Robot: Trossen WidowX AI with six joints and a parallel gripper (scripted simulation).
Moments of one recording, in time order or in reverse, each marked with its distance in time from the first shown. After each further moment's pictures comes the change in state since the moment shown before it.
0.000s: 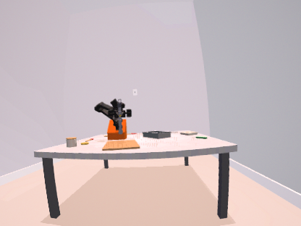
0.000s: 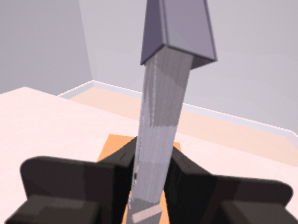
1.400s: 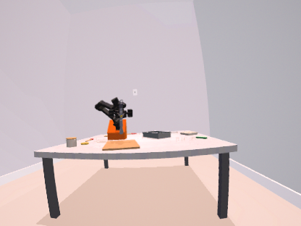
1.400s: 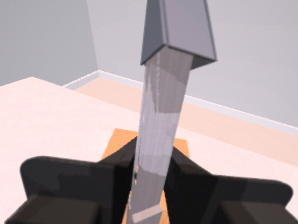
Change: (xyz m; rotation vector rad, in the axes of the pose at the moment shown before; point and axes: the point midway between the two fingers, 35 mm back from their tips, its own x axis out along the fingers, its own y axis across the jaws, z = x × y) arm 0.014 0.009 0.001 -0.021 0.084 0.042
